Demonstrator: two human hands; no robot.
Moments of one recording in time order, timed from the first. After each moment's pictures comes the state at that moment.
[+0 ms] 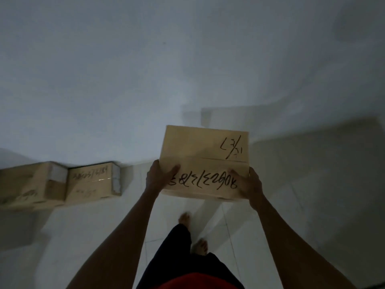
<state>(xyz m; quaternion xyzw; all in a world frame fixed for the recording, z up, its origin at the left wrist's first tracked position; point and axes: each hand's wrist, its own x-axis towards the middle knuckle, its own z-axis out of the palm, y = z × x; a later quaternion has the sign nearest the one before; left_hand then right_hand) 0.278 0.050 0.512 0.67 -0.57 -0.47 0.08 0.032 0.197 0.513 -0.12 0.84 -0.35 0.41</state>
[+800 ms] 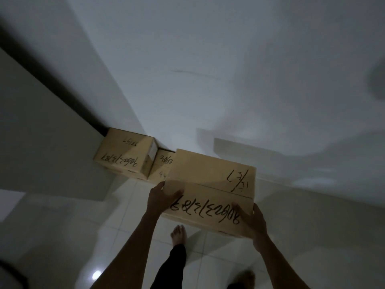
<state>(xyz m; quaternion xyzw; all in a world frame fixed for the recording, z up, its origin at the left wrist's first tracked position) 0.753 -0.067 0.441 0.75 -0.43 -0.48 0.13 0.471 0.007 0.434 -0.23 0.79 -0.24 0.52</state>
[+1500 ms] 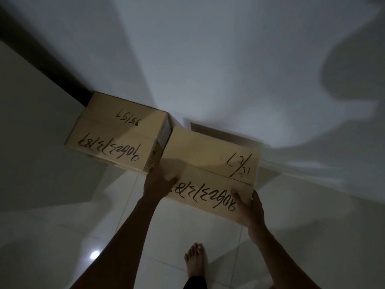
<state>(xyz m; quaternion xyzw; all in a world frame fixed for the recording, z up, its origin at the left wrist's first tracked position) 0.889 -0.215 0.113 0.75 -0.49 -0.43 0.13 0.624 -0.149 0.098 -0.27 0.81 -0.21 0.48</state>
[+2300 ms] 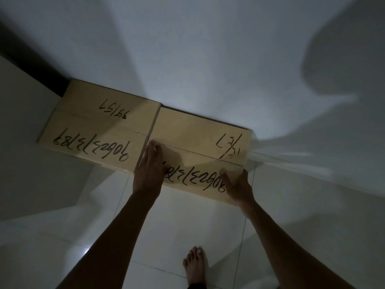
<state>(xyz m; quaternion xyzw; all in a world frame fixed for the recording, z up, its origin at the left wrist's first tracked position) 0.908 -0.243 0.051 0.70 -0.68 -0.22 0.01 0.647 -0.211 0.032 -0.33 0.78 -0.18 0.51</state>
